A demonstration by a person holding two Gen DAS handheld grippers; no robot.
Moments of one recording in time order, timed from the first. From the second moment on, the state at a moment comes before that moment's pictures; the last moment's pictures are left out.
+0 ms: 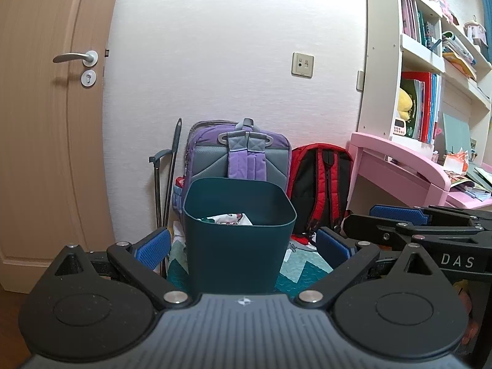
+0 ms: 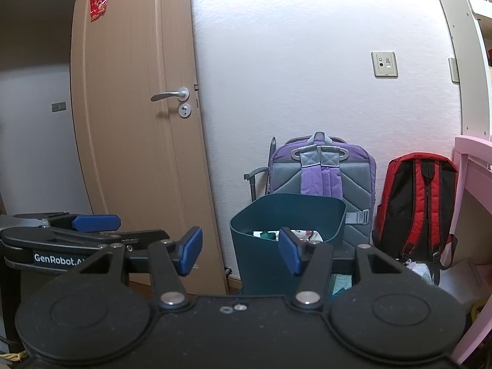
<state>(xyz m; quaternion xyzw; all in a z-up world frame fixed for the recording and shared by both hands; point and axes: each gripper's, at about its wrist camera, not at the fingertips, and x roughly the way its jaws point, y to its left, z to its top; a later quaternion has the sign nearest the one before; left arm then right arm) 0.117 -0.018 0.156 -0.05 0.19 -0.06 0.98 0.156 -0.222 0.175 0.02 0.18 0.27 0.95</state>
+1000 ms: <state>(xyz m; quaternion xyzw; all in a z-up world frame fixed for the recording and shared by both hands) 0.113 -0.014 0.149 -0.06 0.17 -0.04 0.98 0.157 -0.218 0.169 0.01 0.19 0.27 0.94</state>
